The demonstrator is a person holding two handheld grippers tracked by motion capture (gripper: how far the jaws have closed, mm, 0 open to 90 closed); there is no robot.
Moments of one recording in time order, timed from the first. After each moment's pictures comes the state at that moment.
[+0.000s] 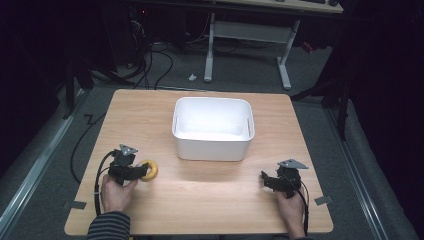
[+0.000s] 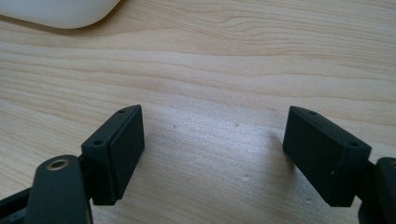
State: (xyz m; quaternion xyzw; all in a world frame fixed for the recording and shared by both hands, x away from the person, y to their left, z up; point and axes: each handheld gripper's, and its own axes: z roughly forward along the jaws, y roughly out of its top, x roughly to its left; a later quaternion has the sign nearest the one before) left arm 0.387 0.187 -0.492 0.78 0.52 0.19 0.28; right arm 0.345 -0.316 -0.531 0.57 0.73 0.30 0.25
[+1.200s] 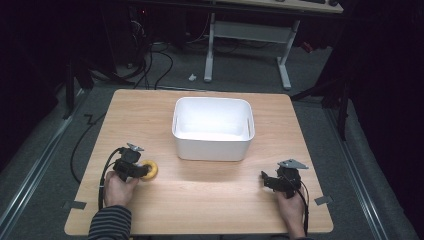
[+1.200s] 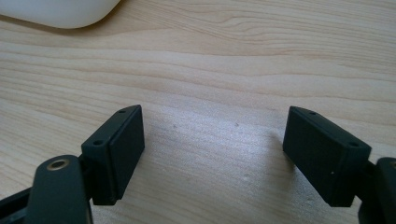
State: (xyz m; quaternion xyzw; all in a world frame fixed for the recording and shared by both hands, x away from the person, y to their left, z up) left arm 0.406 0.179 -0.507 0.82 0.51 0.18 0.20; right arm 0.345 -0.316 -0.531 0.57 0.73 0.30 0.25
